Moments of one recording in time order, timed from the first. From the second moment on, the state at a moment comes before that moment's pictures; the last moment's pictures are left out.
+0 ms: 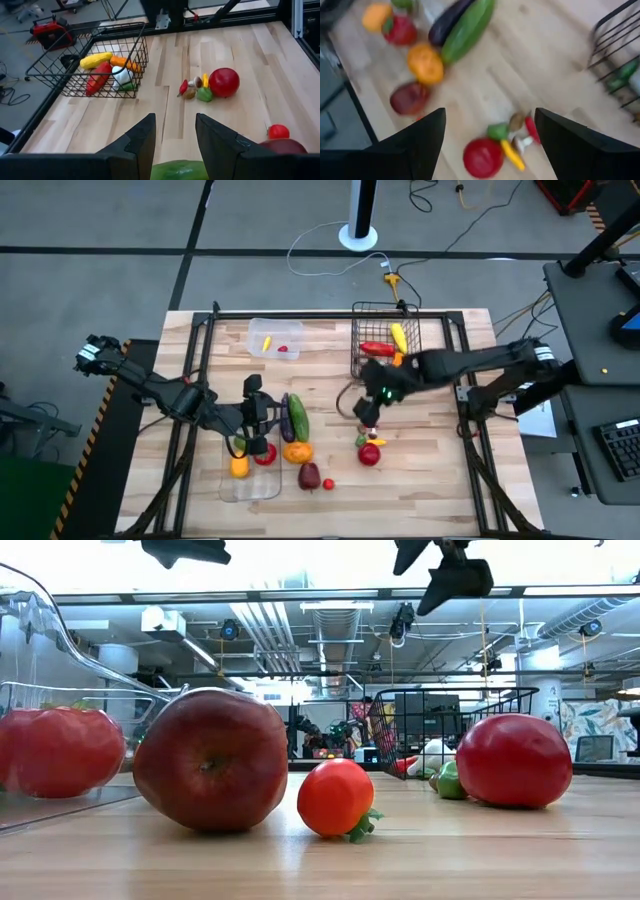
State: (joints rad) left arm -0.46 1.14 0.89 -0.31 -0.60 -0.16; right arm 0.11 1.49 1.40 -0.91 0.04 0.81
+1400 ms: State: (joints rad) left arm -0.46 1.14 0.87 -0.27 -0.59 -0.20; right arm 0.53 1.73 1.27 -0.82 0.26 0.60
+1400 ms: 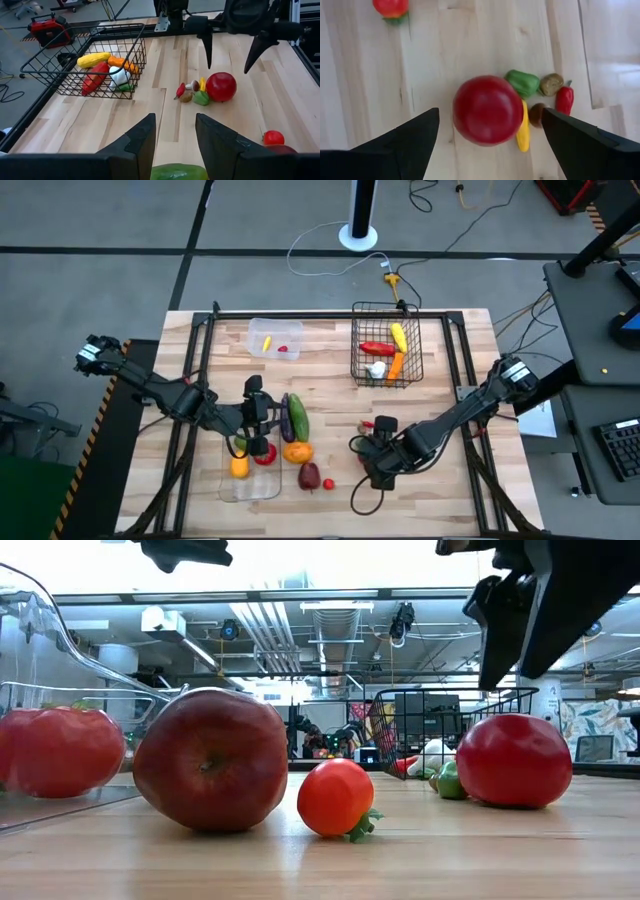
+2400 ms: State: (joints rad) left arm -0.46 1.14 0.87 -0.25 -0.59 -0.19; right arm 0.52 1.73 1.09 -0.59 0.23 0.67
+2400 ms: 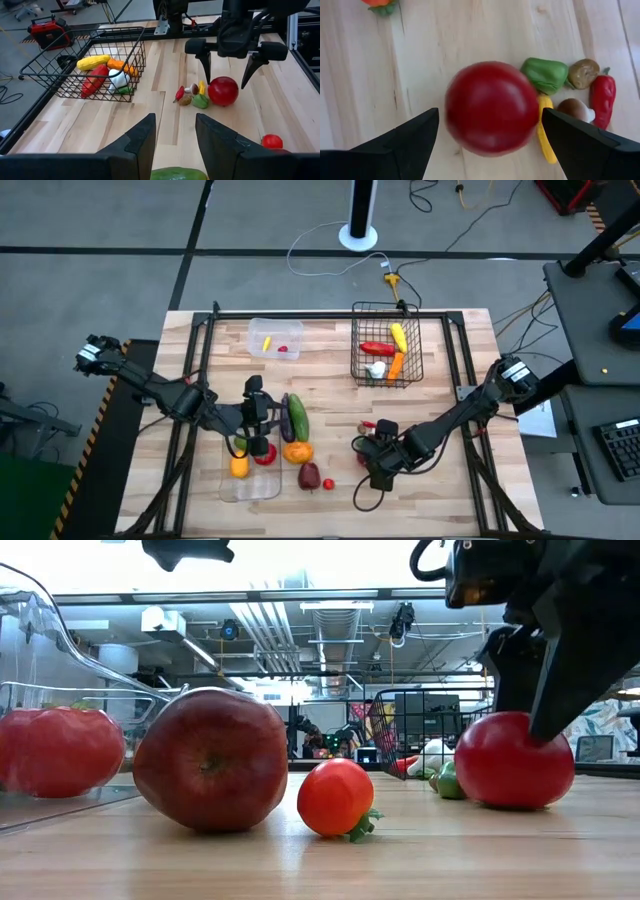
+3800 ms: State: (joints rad) left arm -0.46 1.14 0.83 -0.08 -0.53 -0.11; right arm 0.50 1.65 1.07 -0.30 0.46 0.44
